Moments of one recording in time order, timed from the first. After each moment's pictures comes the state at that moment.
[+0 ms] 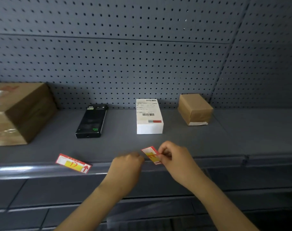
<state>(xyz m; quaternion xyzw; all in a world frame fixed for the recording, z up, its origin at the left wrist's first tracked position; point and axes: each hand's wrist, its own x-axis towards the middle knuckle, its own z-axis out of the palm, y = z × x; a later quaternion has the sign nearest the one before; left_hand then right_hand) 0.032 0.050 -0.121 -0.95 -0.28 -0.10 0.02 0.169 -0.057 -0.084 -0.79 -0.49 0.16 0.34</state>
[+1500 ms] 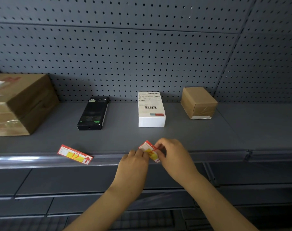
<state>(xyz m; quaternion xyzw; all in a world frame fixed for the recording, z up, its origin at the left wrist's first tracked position) 0.038 0.018 -0.124 -0.95 -0.31 -0.04 0.03 0.167 -0.046 -0.111 -0.79 -0.54 0.06 0.29</state>
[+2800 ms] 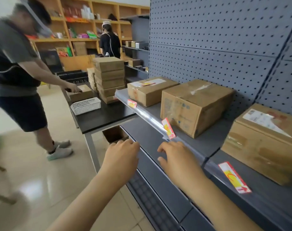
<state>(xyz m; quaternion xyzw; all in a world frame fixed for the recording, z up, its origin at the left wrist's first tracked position) -0.540 0.159 -0.057 -0.66 -0.74 -0.08 0.10 -0.382 0.212 -0.064 -0.44 -0.88 0.06 0.18</state>
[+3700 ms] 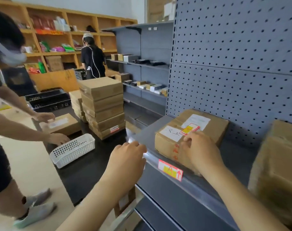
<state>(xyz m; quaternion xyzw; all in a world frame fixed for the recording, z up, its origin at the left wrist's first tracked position) -0.834 0.480 -0.022 -0.73 -0.67 -0.12 0.05 -0.645 0.546 -0.030 -0.63 -0.72 0.05 0.27</state>
